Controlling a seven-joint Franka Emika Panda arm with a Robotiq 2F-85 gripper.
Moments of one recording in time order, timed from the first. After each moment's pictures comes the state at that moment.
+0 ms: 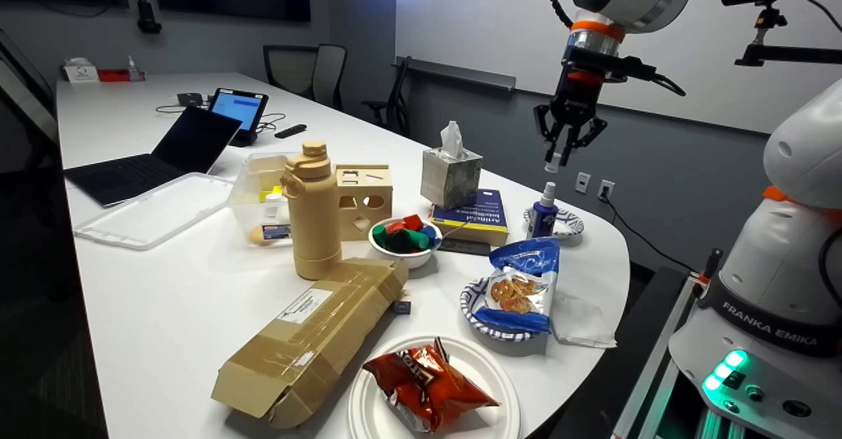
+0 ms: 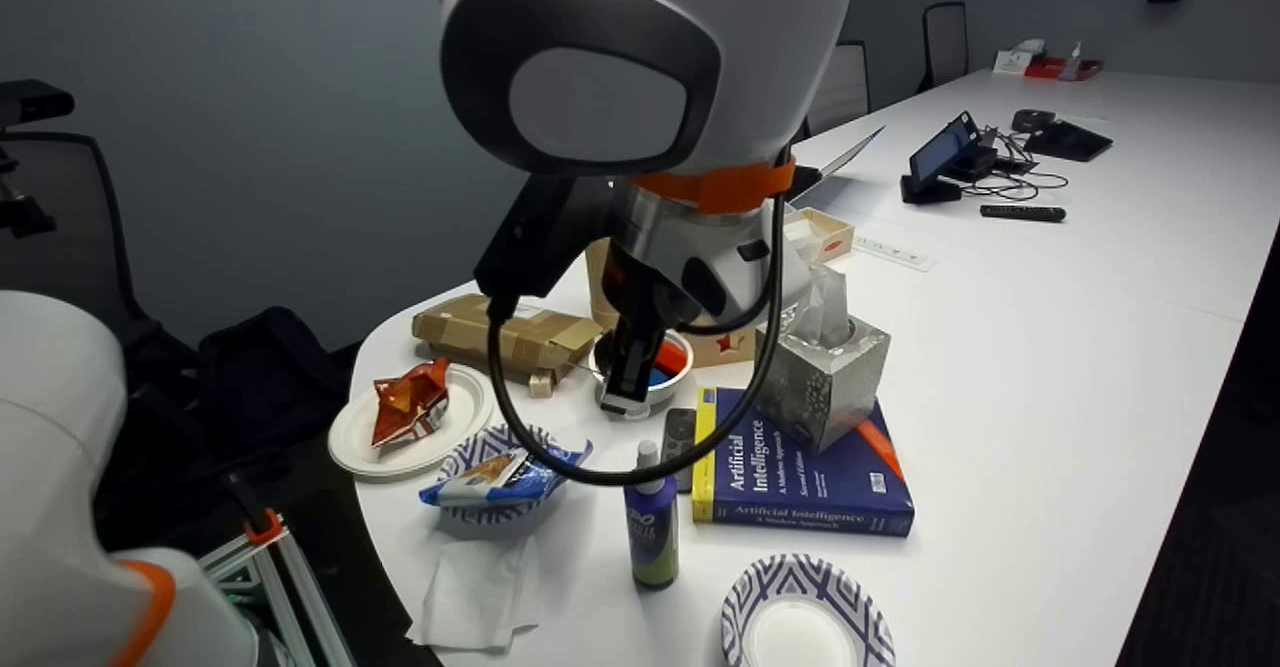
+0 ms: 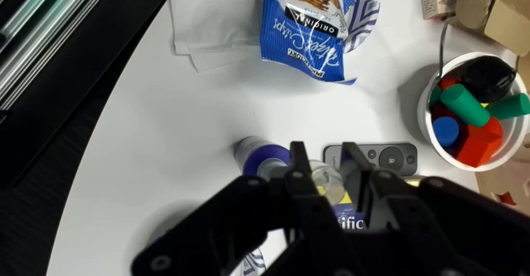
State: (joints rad) arm -0.25 -0.44 -0.12 -2.66 0.27 2.04 0.39
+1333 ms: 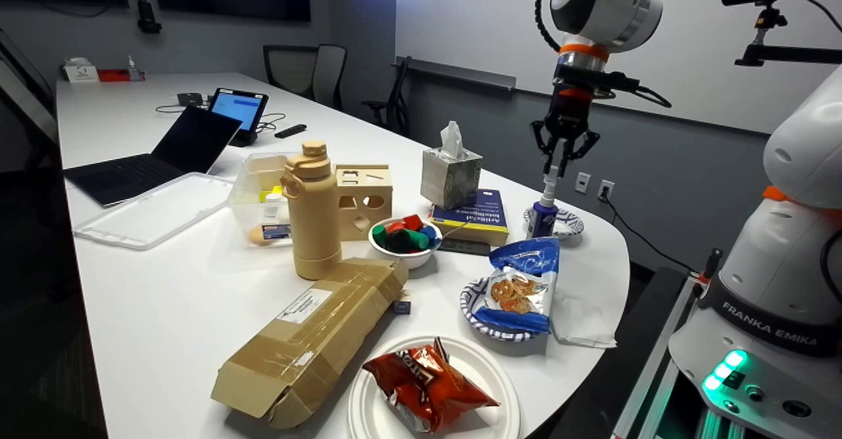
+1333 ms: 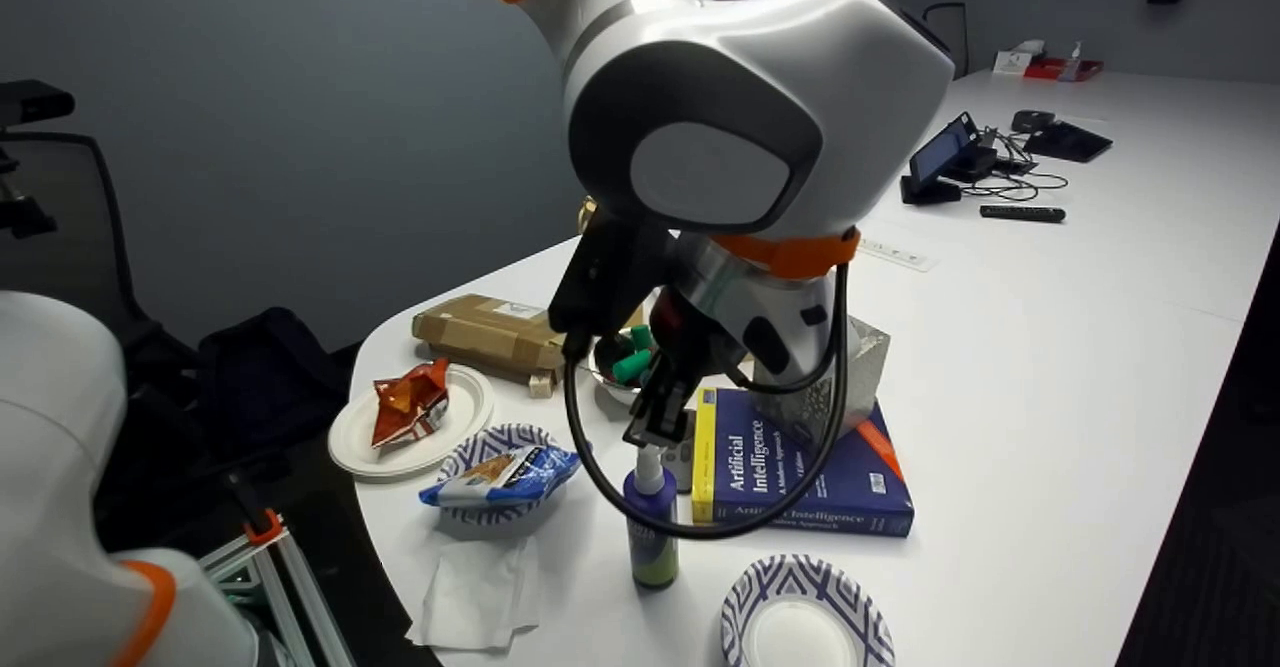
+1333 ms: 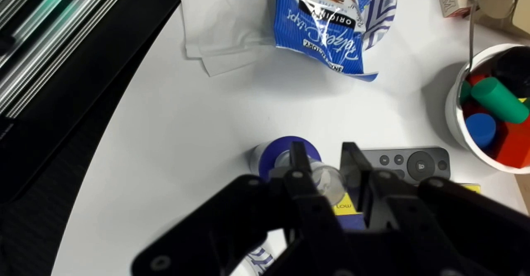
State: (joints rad) arm -0.25 -0.24 -0.17 -2.56 0.28 2.00 0.34
